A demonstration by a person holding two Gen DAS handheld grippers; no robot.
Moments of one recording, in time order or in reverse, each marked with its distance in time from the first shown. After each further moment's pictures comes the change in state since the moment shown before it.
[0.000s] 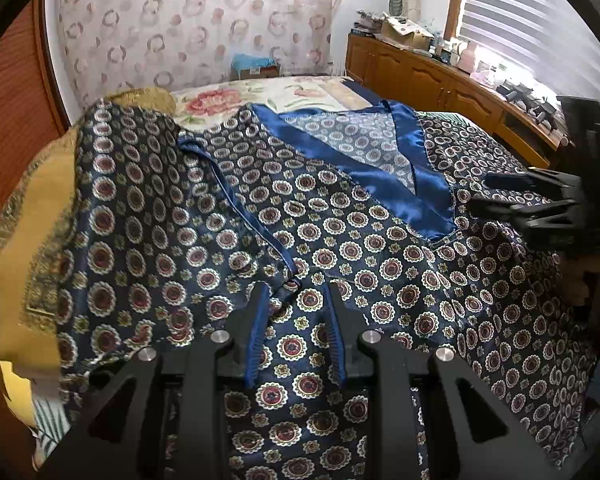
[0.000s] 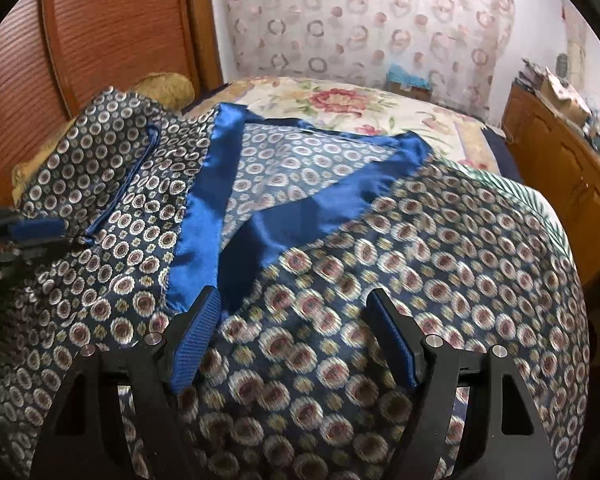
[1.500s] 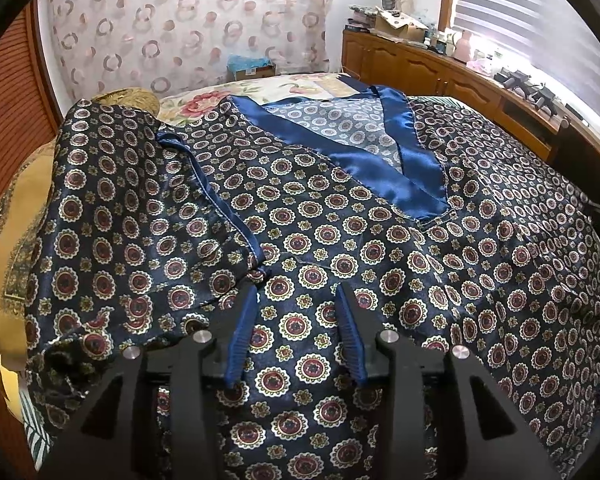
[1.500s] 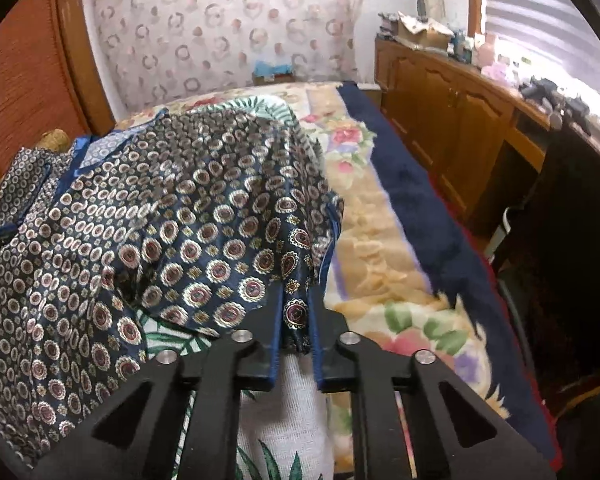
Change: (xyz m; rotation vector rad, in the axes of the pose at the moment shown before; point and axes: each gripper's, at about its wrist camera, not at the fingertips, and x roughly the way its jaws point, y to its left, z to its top) left arm 0.014 -0.025 -0.009 0.047 -0.003 0.021; right arm -0.158 -0.173 -0.164 0.311 -0.051 -0.248
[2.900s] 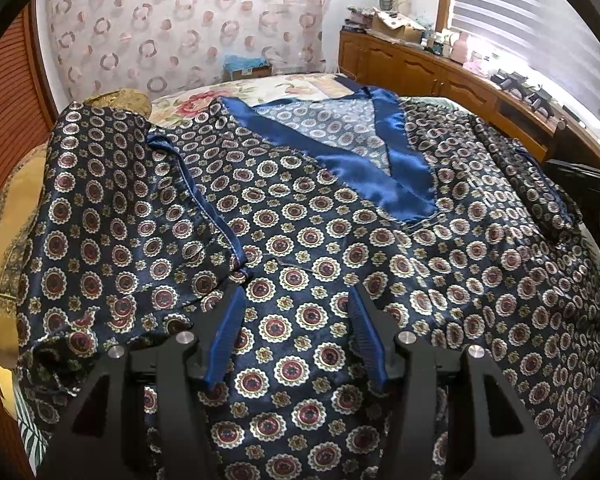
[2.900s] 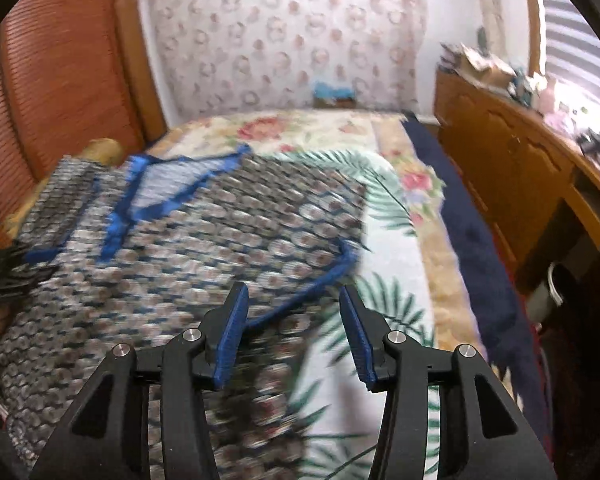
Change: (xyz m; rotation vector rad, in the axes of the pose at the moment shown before) left arm 0.000 -0.009 0.003 -0.006 -0.011 -0.021; right arm 0.038 0.073 0.070 -0.104 -0.035 0.137
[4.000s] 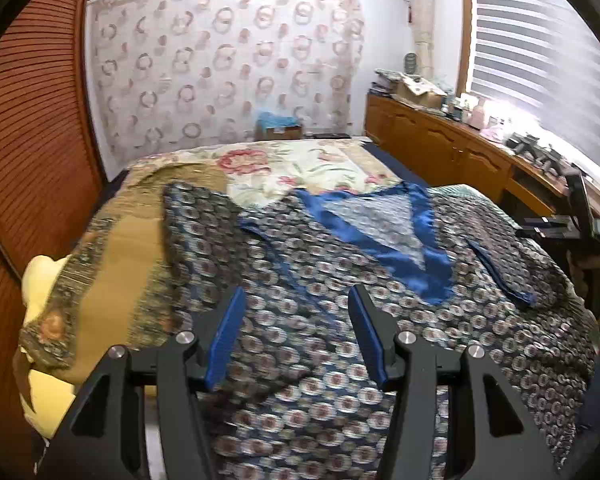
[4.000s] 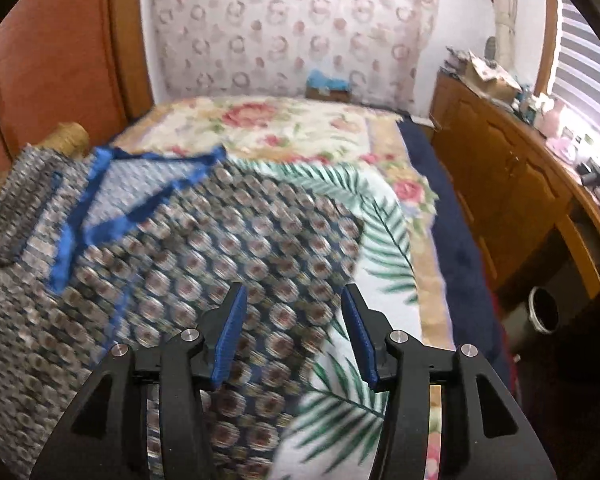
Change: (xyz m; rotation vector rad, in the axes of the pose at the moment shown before) left arm -0.079 0.063 0.024 -0.081 -0.212 0.073; right arm 0.048 0.006 0.046 -0.097 0.054 -0.079
